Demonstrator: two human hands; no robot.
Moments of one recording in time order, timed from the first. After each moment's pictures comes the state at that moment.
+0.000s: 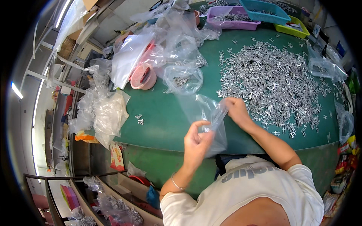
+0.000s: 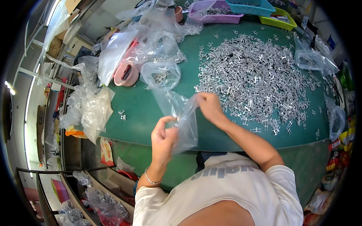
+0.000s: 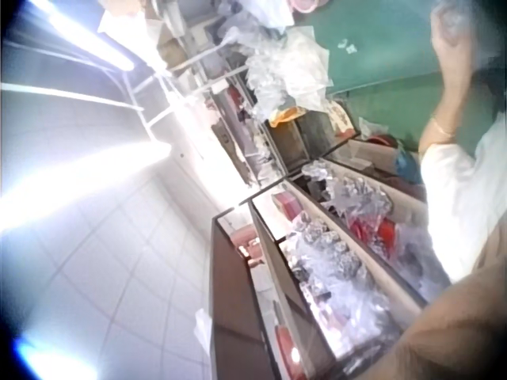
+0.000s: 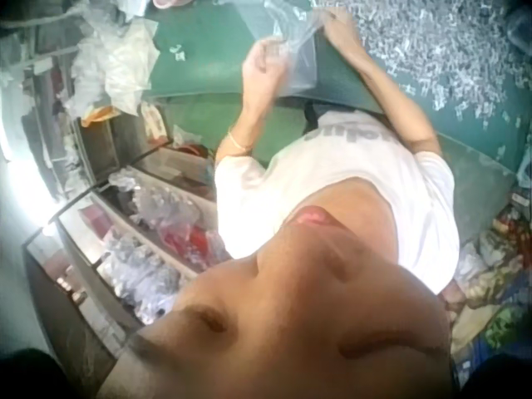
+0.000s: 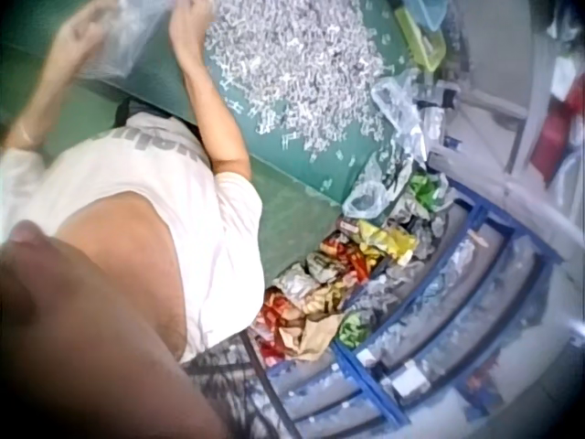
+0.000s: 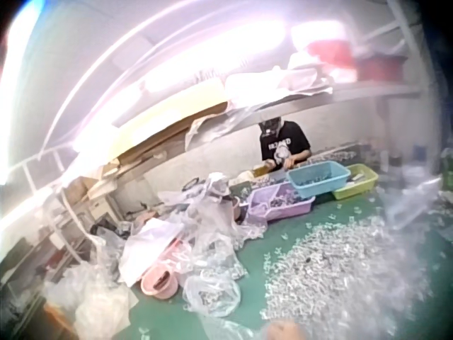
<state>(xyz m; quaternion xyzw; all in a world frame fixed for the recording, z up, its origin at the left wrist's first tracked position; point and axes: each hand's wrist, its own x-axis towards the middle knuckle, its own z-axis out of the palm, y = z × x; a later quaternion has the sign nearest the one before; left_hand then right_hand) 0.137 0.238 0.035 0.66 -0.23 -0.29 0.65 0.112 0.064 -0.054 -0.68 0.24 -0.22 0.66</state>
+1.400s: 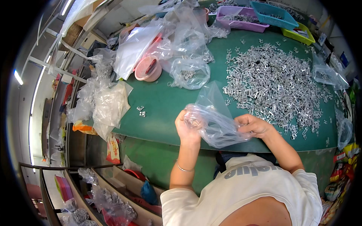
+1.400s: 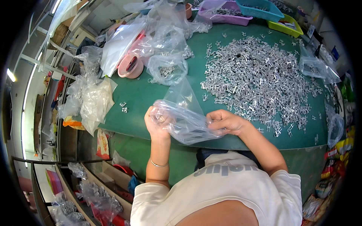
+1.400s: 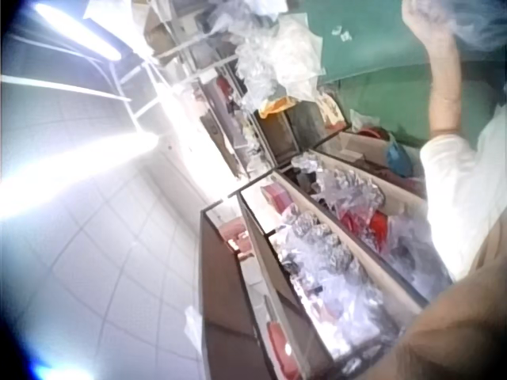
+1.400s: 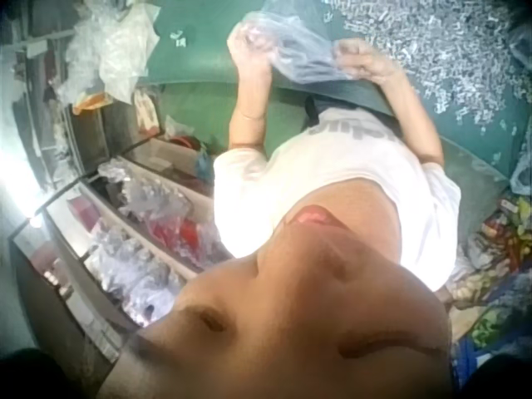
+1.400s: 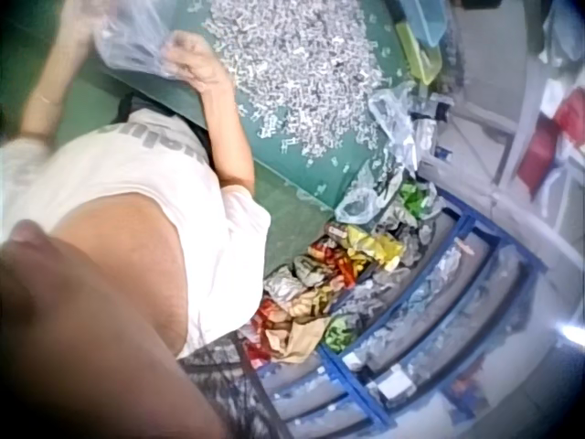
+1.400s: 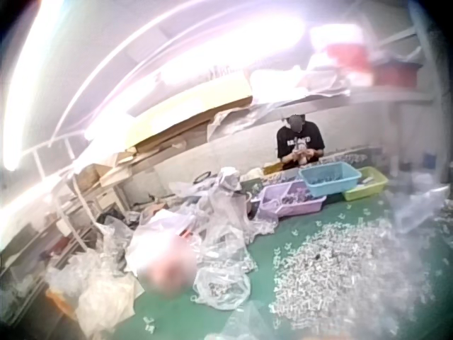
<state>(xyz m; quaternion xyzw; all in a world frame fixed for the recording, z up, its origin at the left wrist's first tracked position) 0.199 0.238 -0.001 0.18 -0.01 -0.41 0.89 0.052 0.046 -0.047 -0.41 0.05 0.15 0.90</state>
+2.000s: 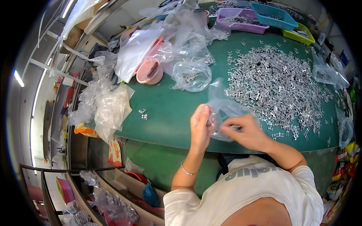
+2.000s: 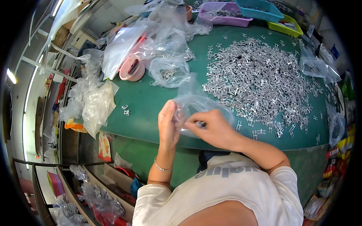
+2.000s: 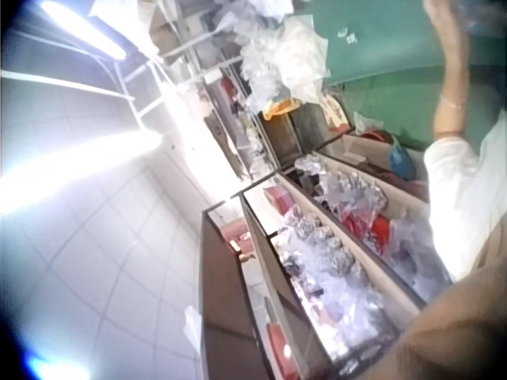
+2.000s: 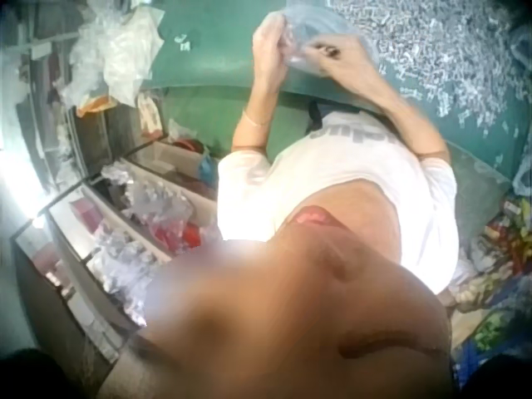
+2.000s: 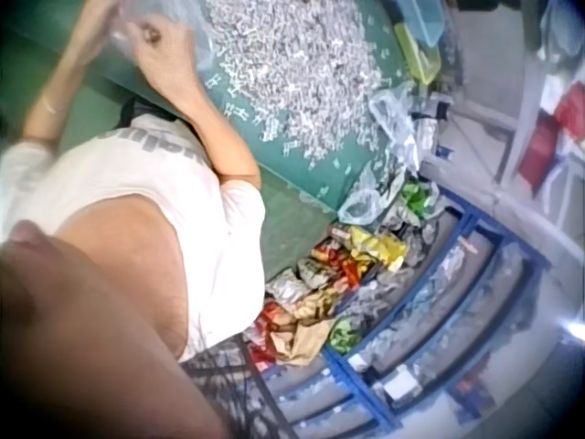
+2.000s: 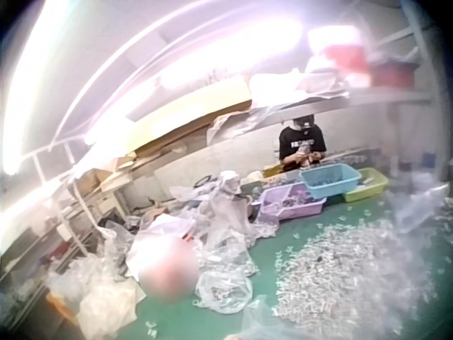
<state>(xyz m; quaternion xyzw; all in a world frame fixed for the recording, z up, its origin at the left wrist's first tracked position) 0.172 0.219 0.020 0.48 -0.16 -0.34 0.80 0.063 0.100 0.047 -0.77 0.06 -0.08 0.62</state>
